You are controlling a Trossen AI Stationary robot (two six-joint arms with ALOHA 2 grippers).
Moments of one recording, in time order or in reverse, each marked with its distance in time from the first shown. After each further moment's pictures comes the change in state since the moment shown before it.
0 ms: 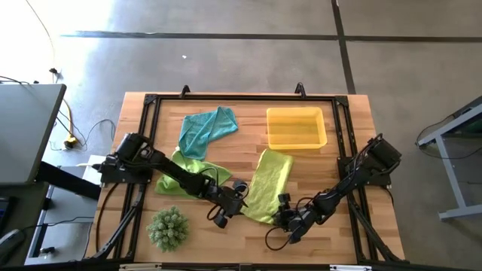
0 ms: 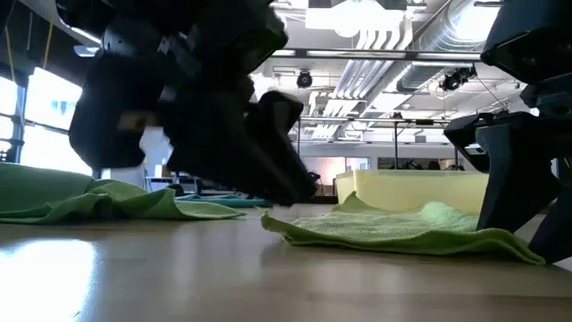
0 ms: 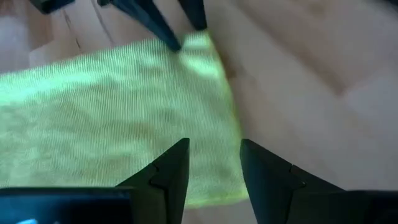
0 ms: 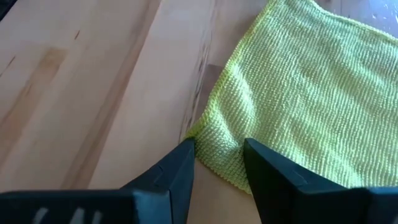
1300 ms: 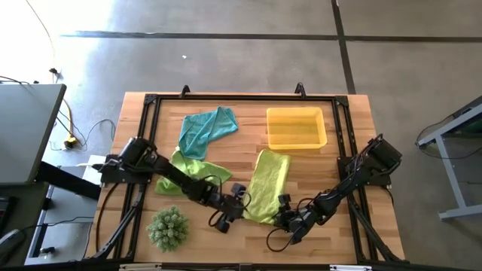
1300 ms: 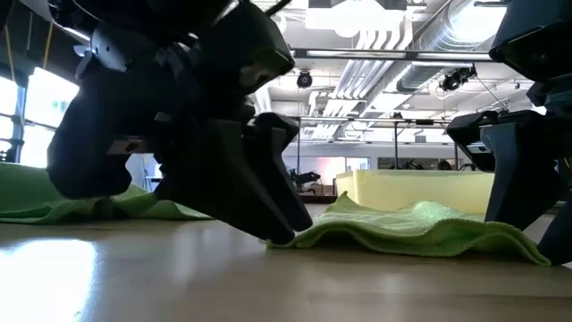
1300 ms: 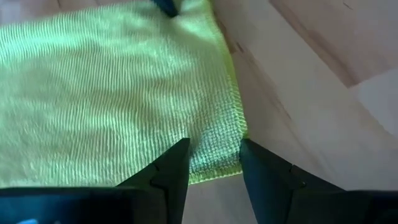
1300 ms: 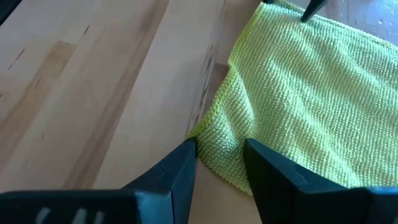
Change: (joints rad) left arm -0.026 0.069 0.042 -0.081 -0.074 -0.118; right arm 0.024 0.001 -0.003 0.030 -0.006 -0.013
